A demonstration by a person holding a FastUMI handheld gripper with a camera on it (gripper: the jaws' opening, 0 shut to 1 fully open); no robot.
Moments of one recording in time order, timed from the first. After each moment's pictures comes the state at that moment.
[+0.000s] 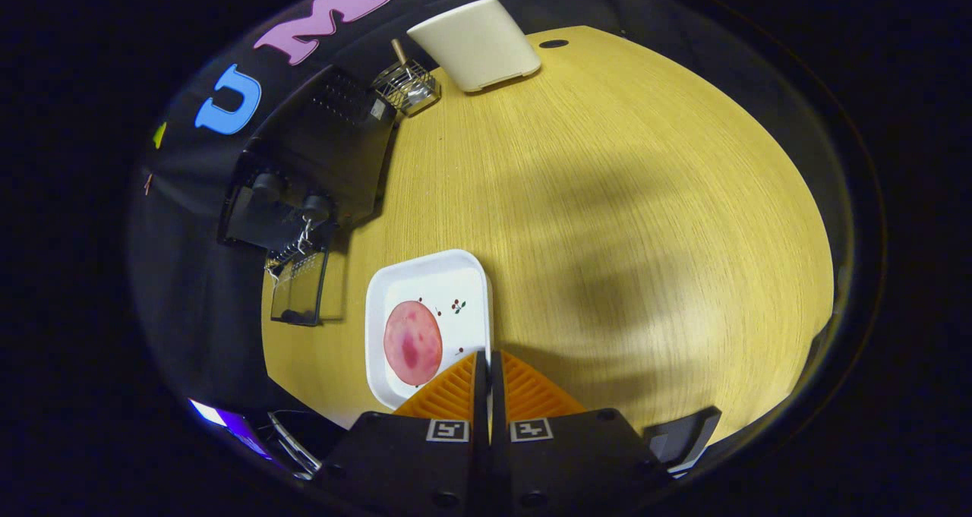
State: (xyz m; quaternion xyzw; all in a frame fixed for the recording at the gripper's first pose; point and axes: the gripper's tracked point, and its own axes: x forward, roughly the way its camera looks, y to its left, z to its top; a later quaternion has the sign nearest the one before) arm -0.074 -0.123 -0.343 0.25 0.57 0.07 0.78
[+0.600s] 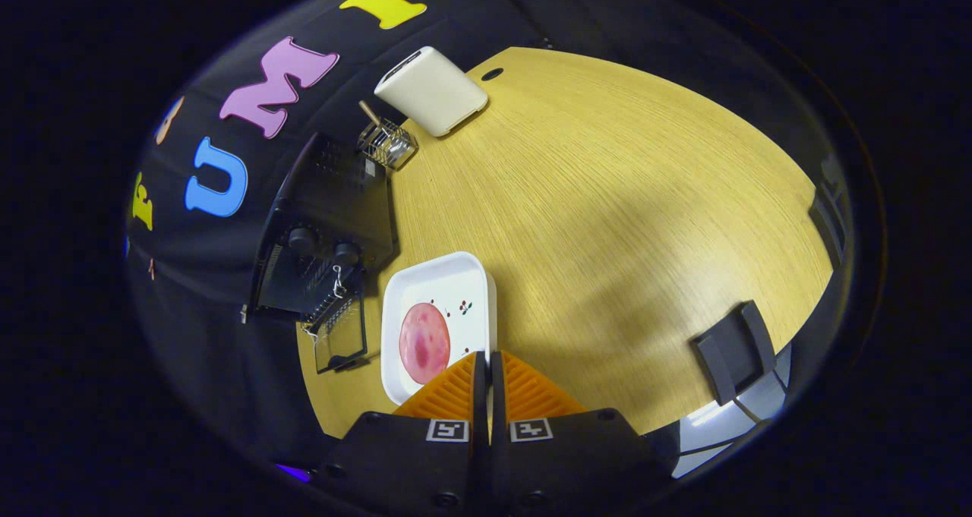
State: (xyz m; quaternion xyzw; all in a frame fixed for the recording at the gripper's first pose) arm -0.100 -0.107 -0.300 0.37 0.50 -0.03 0.78
